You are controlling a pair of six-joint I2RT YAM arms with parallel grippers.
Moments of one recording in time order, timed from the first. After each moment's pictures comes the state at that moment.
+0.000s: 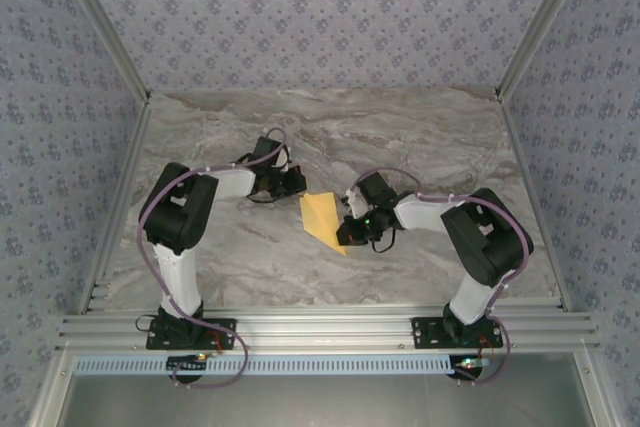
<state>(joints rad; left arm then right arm) -0.44 1.97 1.11 -0.07 0.41 -0.62 0.59 1.71 0.79 -0.24 -0.59 0.41</state>
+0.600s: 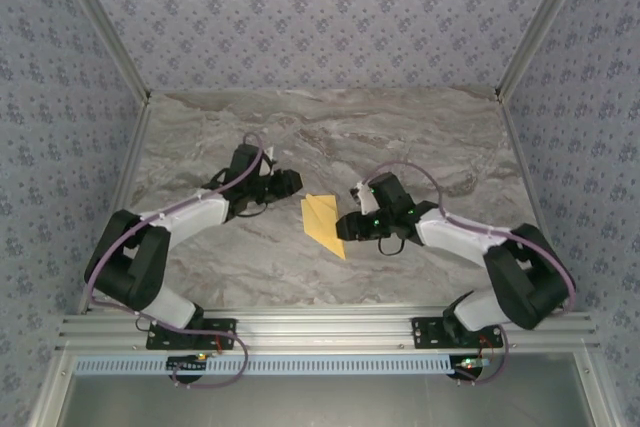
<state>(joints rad) -0.50 1.53 0.80 0.04 0.36 -0.77 0.60 1.38 0.67 -0.17 -0.46 0.47</state>
